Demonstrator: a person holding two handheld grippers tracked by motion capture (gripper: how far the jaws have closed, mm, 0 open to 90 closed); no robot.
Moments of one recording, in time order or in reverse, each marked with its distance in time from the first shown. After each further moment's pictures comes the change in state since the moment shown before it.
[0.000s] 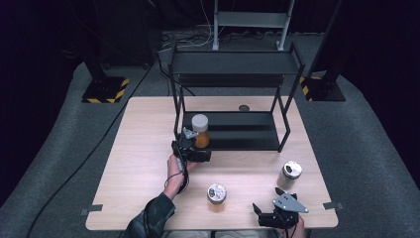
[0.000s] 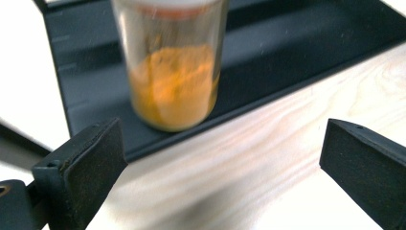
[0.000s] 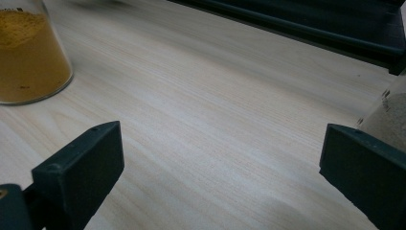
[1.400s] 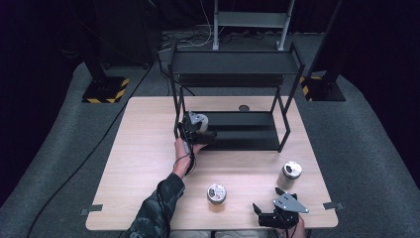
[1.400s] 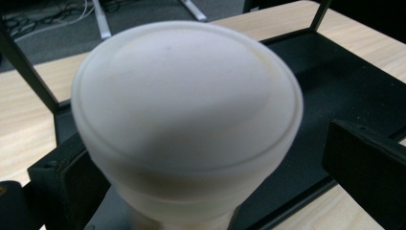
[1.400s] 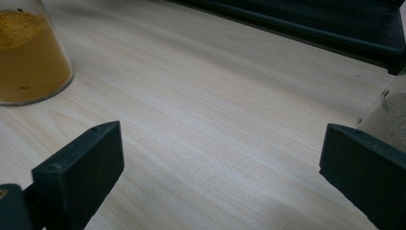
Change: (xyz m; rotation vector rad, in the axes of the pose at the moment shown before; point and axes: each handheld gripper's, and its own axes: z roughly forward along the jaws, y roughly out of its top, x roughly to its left) left arm 0.000 0.032 0.038 -0.171 0.028 0.045; right arm 0.000 0.000 0.000 -0.002 0.000 0.001
